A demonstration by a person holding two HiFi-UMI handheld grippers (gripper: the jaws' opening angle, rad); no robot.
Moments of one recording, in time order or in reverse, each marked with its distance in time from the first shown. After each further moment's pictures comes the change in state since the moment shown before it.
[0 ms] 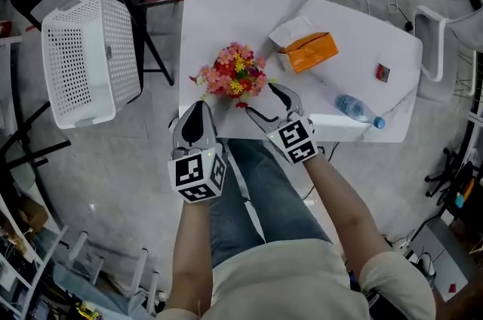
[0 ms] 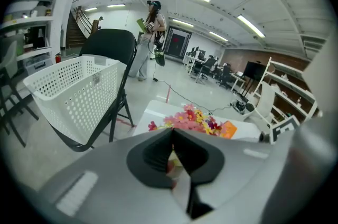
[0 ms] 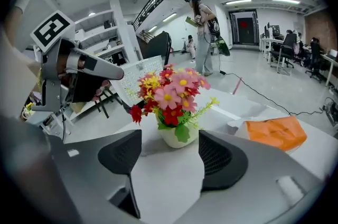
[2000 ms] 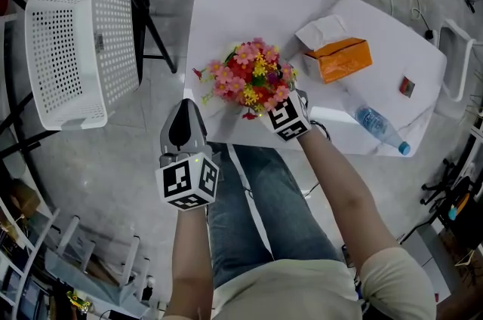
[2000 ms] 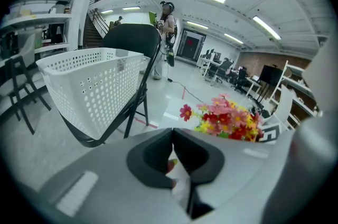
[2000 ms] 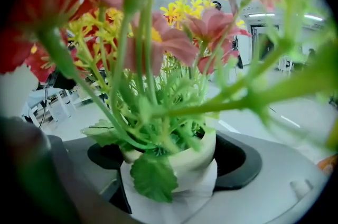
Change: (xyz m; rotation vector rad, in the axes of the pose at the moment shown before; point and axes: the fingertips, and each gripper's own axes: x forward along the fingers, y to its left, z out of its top) left arm 0.032 0.072 -0.023 -0.089 -0.028 0.135; right arm 0.125 -0.008 0.017 -0.225 -0.086 0.081
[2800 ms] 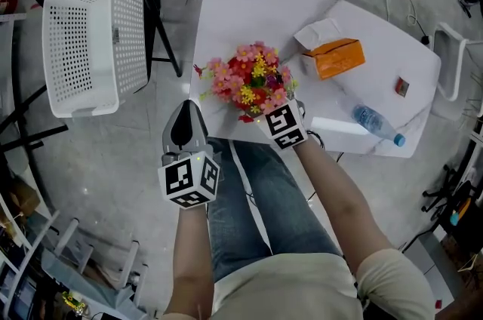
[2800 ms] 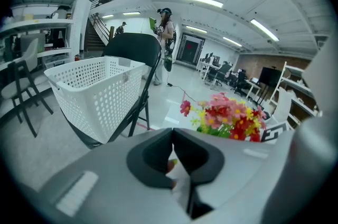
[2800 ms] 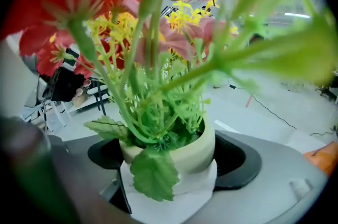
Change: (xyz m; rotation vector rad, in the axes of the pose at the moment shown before) left arm -0.032 0.002 0.012 0.008 -0.045 0.005; right arm -0.029 0.022 0.025 0.088 -0.023 -0.059
